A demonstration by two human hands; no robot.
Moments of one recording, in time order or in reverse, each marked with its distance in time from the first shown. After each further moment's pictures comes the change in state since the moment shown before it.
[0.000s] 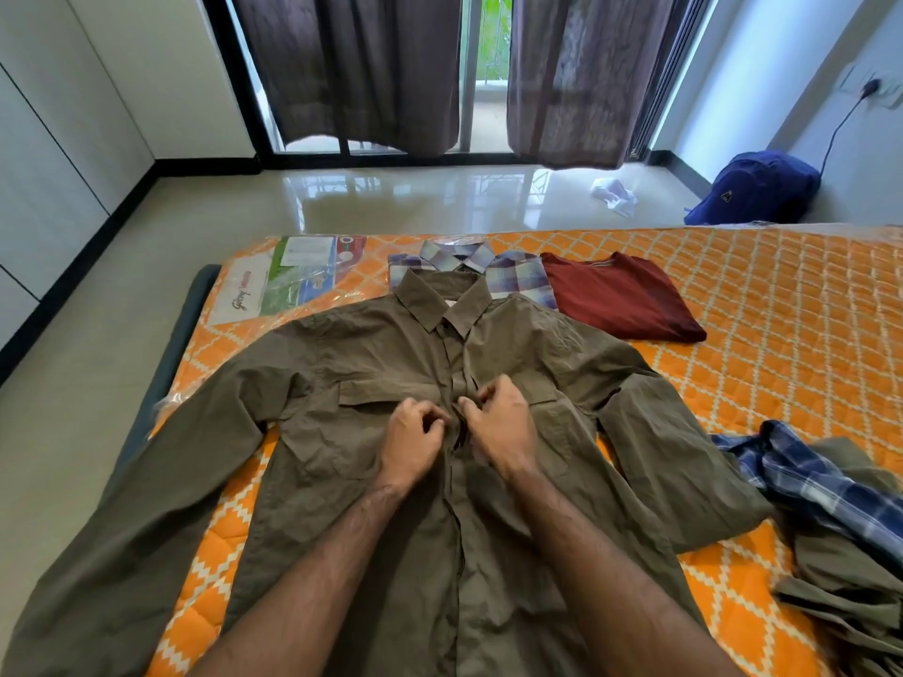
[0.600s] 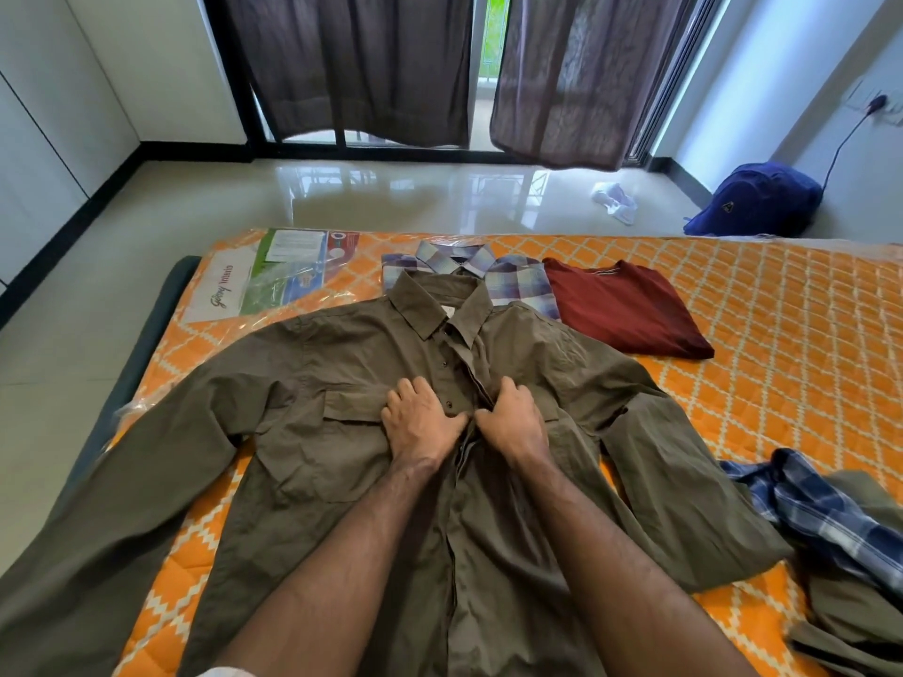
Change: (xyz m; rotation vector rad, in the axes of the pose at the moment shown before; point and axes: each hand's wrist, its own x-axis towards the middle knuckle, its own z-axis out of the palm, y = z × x) left_hand 0.051 0.018 0.036 0.467 0.087 -0.209; right_hand 0.050 0.005 -0.008 -0.331 -0.160 0.085
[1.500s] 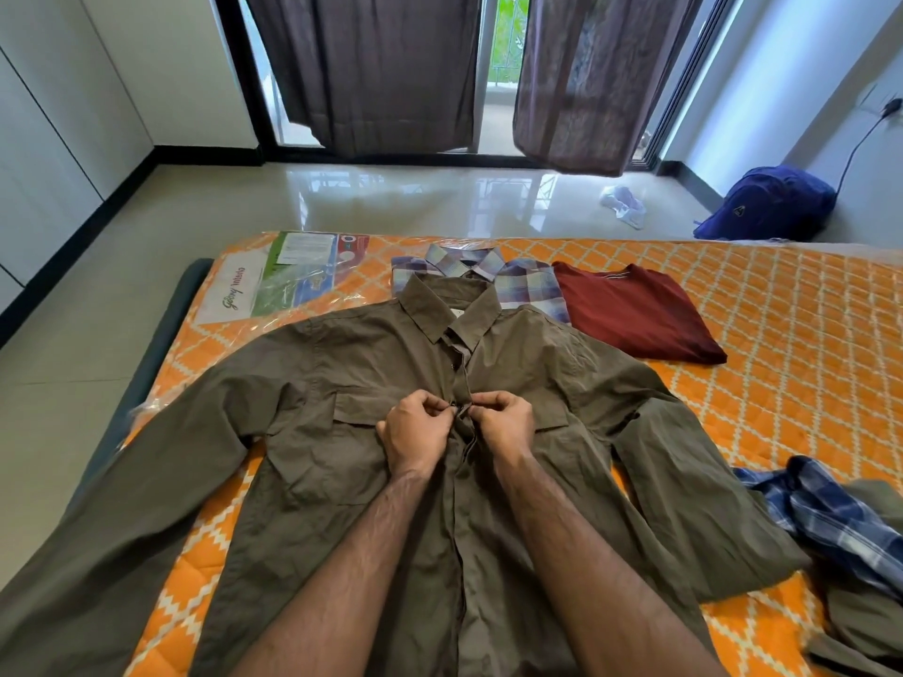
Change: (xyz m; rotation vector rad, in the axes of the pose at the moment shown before) left_hand -0.002 -0.020 -0.004 -0.455 0.044 -0.166; right_hand 0.001 -0.015 0.040 0.848 0.089 0.224
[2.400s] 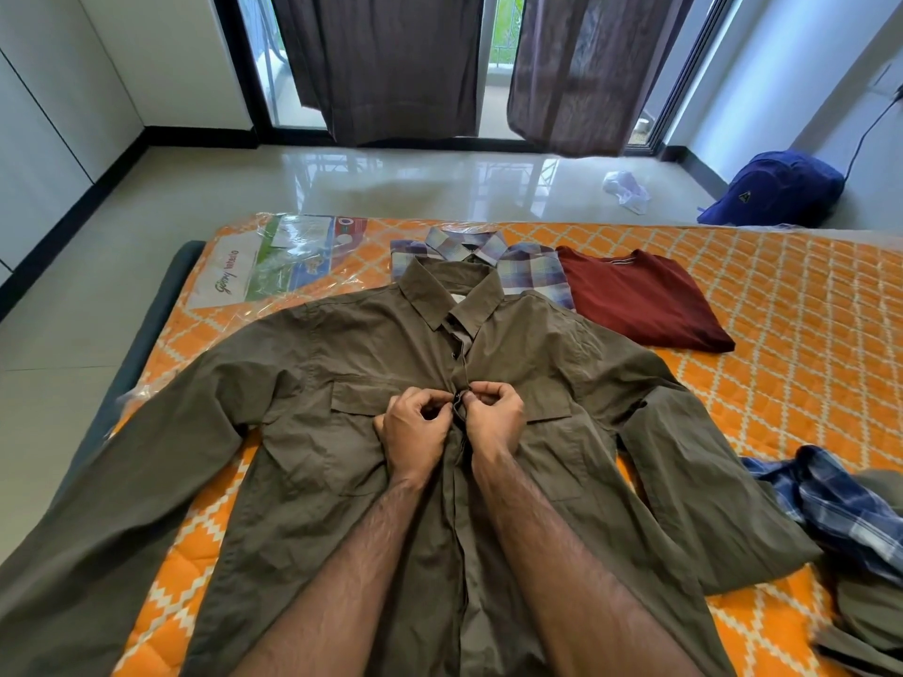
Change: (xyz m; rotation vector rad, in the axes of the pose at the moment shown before) left_hand -0.008 -0.024 0.011 -0.127 0.074 0.176; right_hand -0.009 0.009 0.023 0.057 0.207 -0.034
